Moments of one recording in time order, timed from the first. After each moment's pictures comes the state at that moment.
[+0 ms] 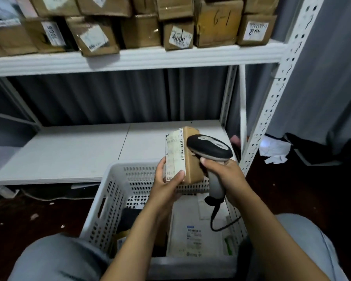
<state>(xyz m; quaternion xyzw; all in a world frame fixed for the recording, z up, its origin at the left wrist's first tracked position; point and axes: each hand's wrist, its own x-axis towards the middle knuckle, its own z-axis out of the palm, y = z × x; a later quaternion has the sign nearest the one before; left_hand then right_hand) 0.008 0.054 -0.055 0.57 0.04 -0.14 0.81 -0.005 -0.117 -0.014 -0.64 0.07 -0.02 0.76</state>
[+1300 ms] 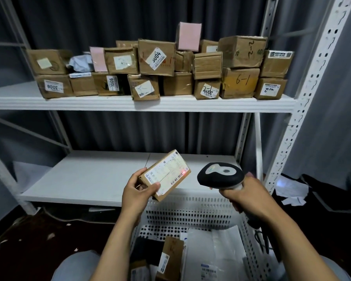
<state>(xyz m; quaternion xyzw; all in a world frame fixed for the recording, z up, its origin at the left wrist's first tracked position) 0.014 0.175 0.015 0.70 0.05 0.11 0.71 -0.026 -0.099 0.066 -0.88 0.01 -0.04 0.47</state>
